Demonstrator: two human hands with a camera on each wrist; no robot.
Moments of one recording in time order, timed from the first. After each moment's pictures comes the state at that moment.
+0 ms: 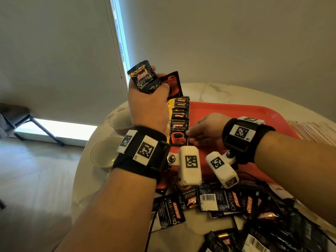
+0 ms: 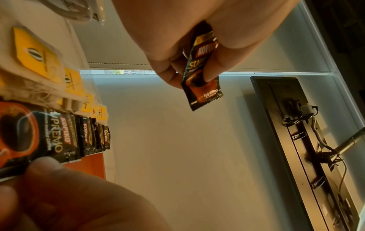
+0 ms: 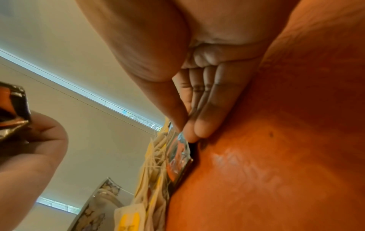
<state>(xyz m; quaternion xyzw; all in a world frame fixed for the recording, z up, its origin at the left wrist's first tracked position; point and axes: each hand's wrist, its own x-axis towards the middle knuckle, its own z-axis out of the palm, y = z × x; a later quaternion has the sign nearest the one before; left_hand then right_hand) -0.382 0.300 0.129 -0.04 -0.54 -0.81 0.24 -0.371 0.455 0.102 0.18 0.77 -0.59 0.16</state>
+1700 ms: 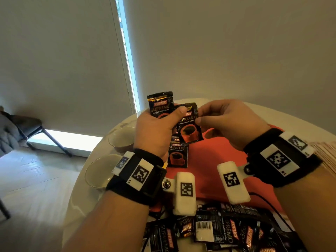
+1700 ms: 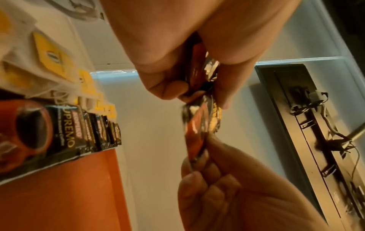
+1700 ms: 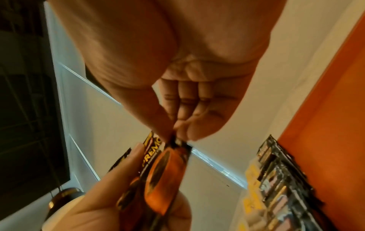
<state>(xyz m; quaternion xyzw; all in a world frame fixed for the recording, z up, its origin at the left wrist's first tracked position) -0.379 0.306 0.119 -0.05 -0.59 -0.80 0.09 -0.362 0.483 0.152 -0.07 0.79 -0.61 -0.05</state>
